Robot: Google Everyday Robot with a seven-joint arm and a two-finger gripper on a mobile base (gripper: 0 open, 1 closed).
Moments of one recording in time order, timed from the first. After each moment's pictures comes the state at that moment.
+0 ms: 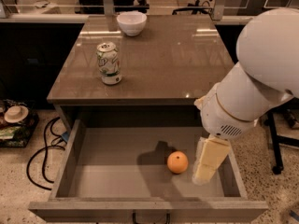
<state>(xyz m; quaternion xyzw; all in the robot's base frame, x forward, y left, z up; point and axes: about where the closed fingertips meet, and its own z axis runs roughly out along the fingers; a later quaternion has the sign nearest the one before) 0.398 -0.113 0.841 -0.64 0.75 0.05 0.14</state>
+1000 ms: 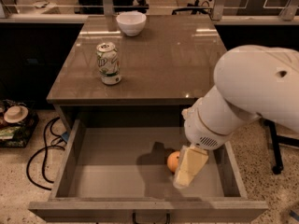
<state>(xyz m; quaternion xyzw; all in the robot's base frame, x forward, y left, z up) 0.408 -0.085 0.796 -0.62 0.76 0.07 0.16</state>
